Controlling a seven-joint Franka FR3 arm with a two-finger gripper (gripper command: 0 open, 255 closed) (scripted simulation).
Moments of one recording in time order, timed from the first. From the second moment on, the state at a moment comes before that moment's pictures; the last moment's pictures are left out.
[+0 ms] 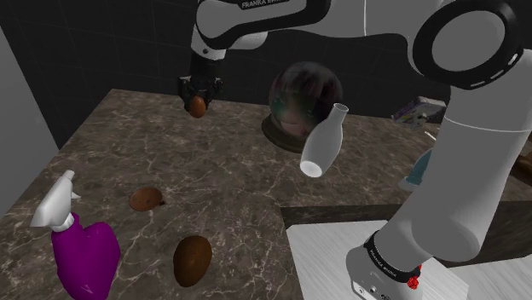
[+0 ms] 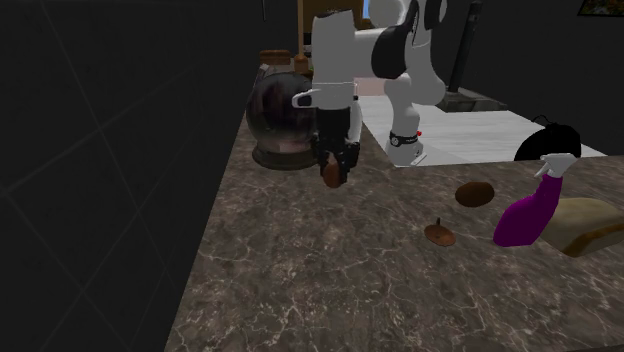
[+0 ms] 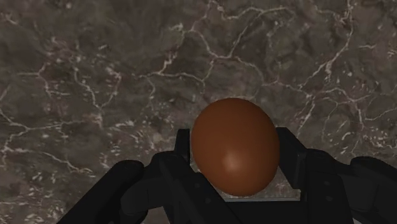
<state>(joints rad) 0.11 0.34 0.23 -1.65 0.05 2.10 0.23</state>
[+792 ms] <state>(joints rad) 0.26 0.23 0.31 -1.82 0.02 2.18 0.48</state>
